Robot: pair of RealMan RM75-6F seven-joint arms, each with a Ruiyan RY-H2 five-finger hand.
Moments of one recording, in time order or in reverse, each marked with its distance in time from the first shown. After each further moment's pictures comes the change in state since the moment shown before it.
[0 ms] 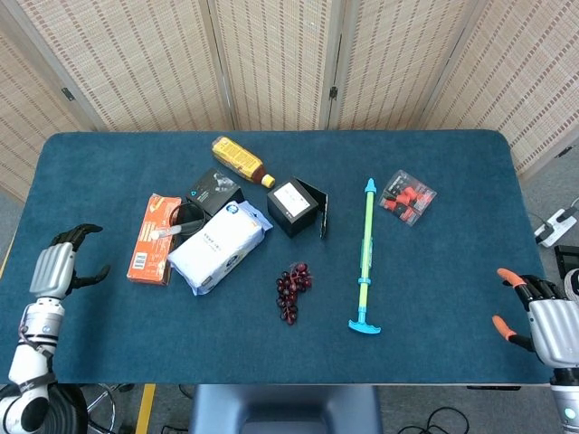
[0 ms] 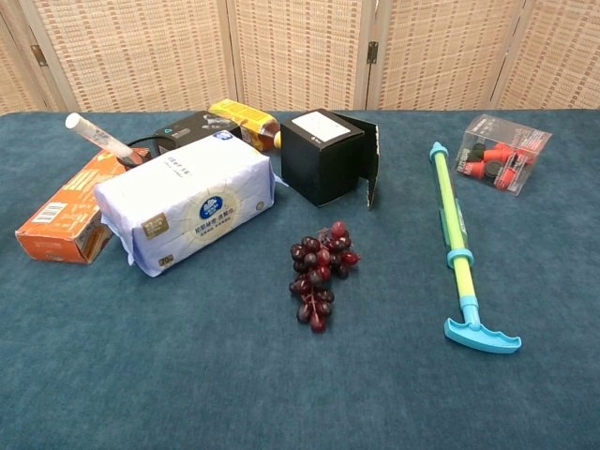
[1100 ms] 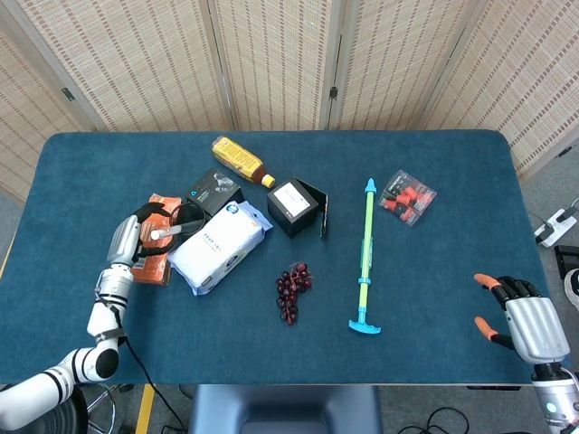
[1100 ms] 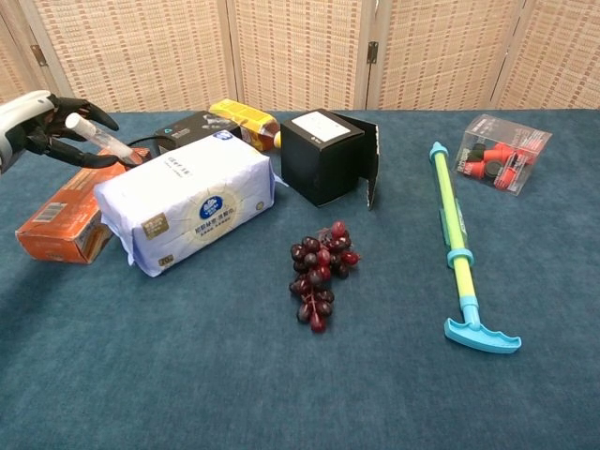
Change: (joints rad) left arm -0.226 -0.289 -0.105 0.221 -0.112 -0.147 -0.172; right arm 0.035 -0.034 -0.013 0.012 -0.031 -0.037 -0.035
